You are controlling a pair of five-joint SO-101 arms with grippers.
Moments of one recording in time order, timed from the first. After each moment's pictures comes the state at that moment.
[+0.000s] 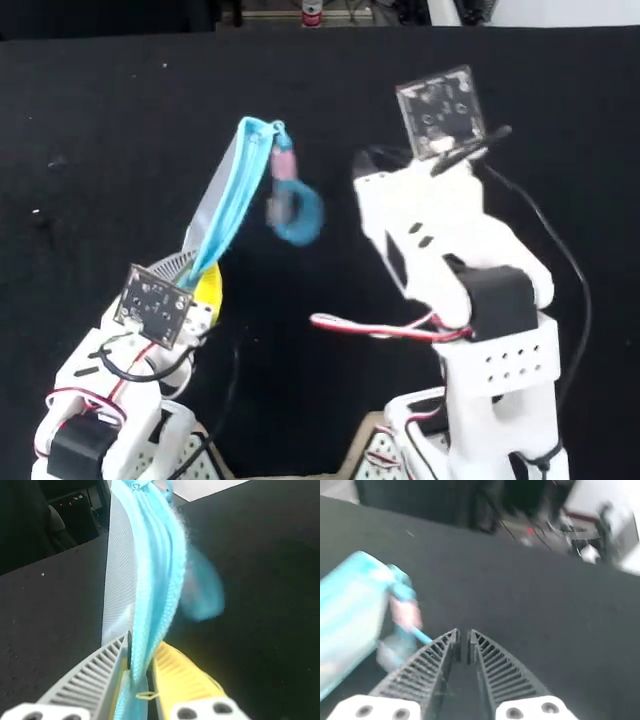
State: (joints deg) left arm 13.5 -104.7 64.1 68.5 -11.7; right arm -11.8 -46.8 20.5 68.2 2.5
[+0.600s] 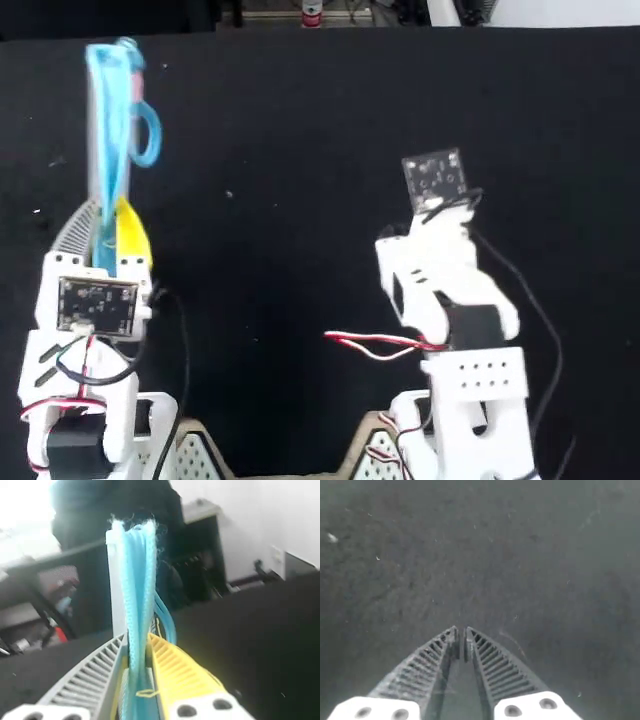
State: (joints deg) left arm -9.1 -104.0 64.0 46.9 -18.8; right arm -3.4 -61.0 59.4 56.5 6.0
